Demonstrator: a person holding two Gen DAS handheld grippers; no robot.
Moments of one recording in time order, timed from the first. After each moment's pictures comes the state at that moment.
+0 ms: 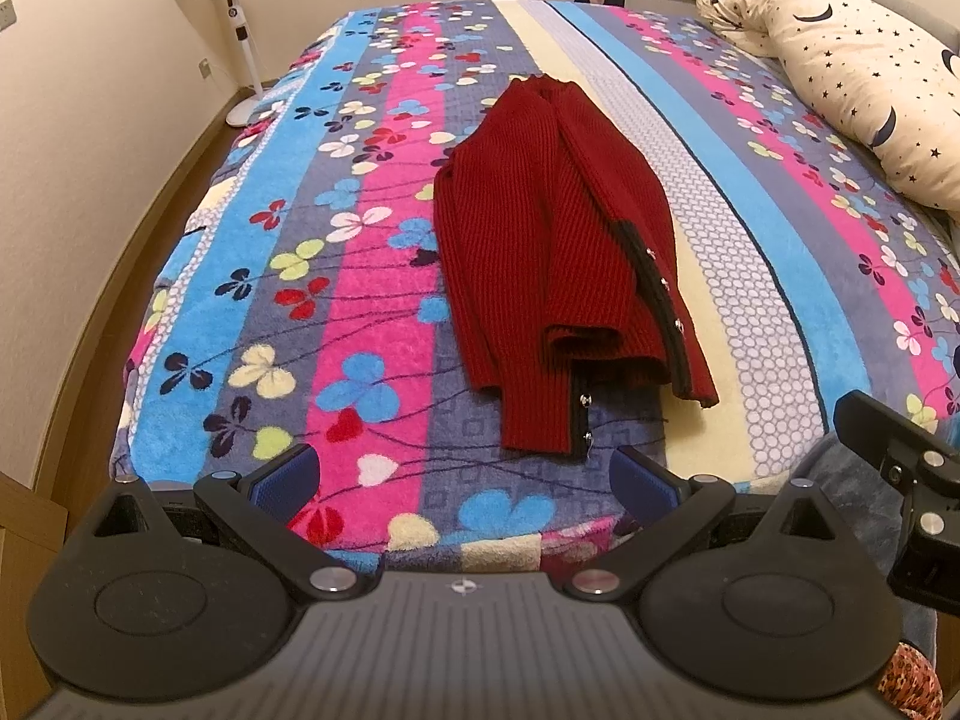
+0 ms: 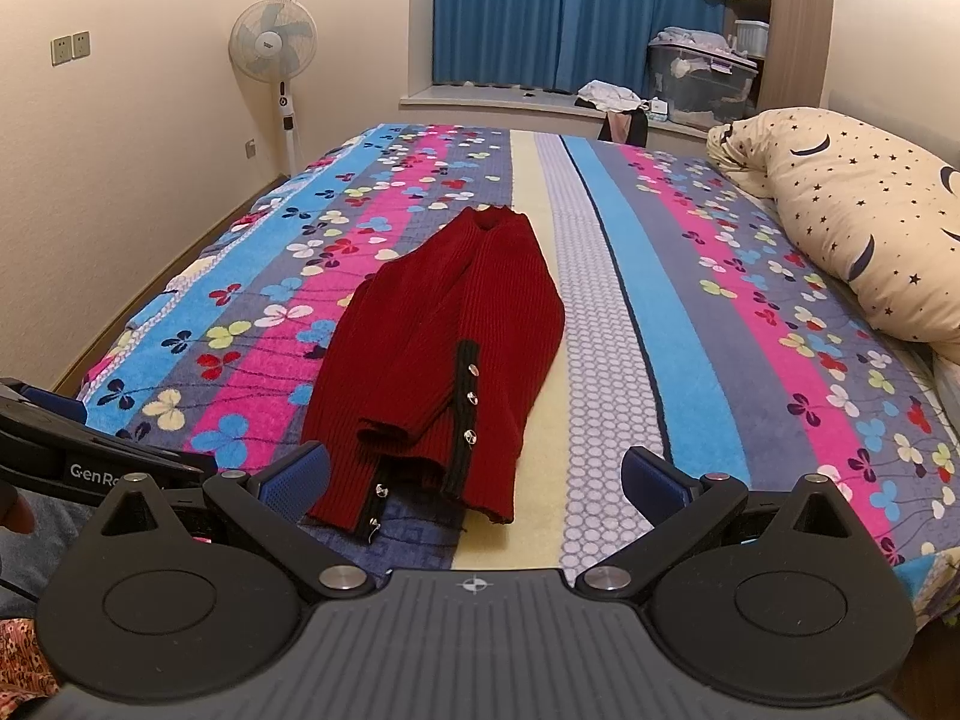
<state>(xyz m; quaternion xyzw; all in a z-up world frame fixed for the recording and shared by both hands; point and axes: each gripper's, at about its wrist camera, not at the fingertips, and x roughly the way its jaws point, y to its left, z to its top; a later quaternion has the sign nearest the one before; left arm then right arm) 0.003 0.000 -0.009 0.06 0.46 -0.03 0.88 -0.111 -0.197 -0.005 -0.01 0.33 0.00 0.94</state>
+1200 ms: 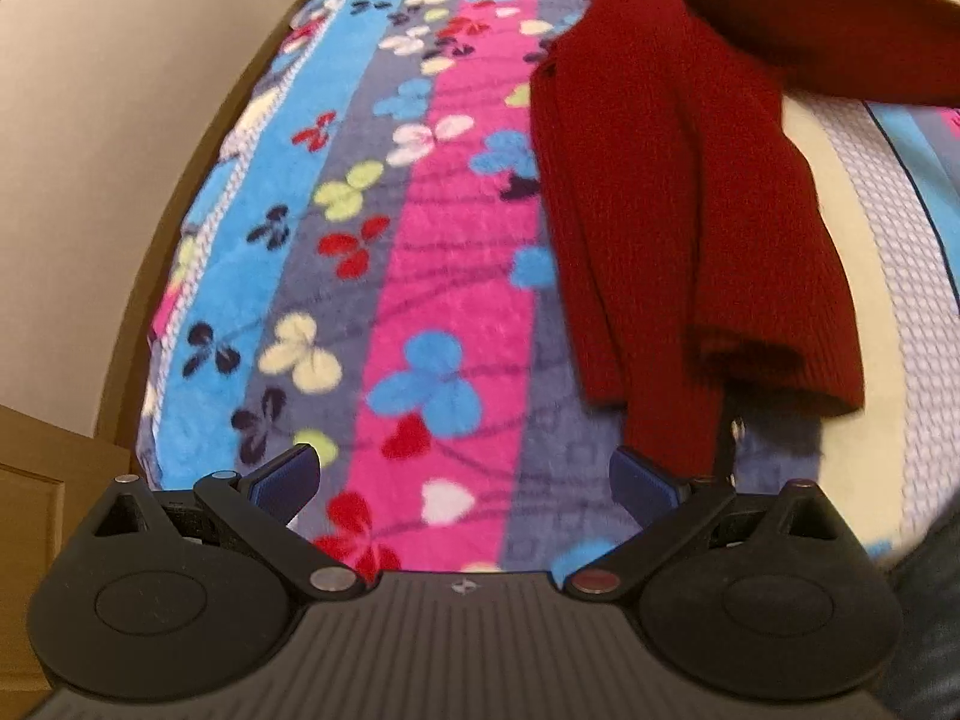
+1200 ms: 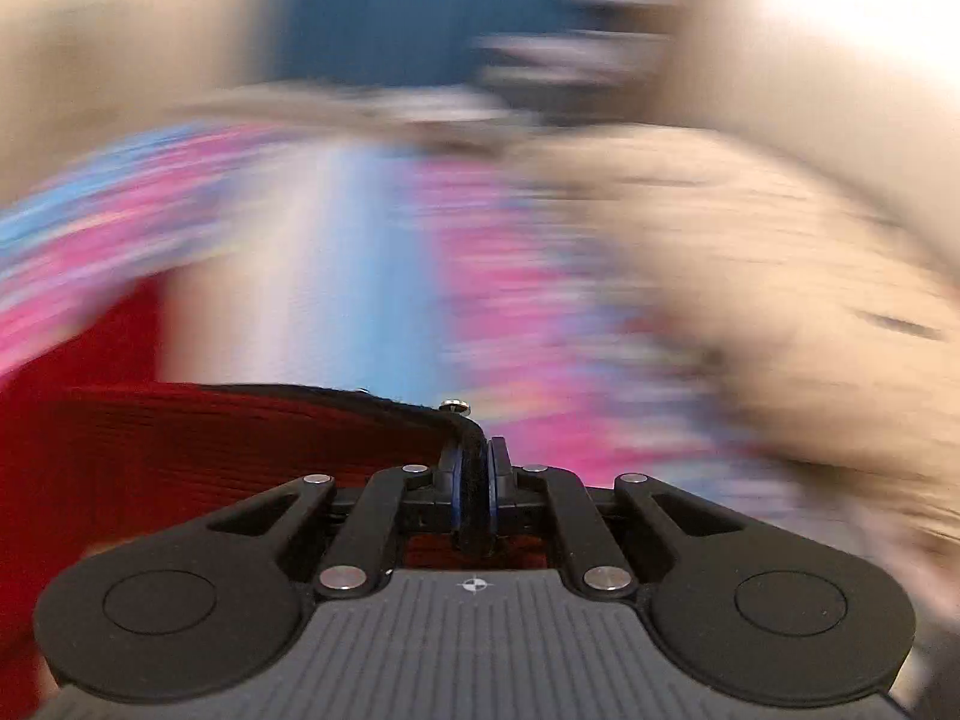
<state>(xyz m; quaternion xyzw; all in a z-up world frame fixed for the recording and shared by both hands) 0.130 0.006 -0.082 0.10 0.56 0.08 0.82 0.238 -0.503 -0.027 -0.04 0.29 -0.36 0.89</state>
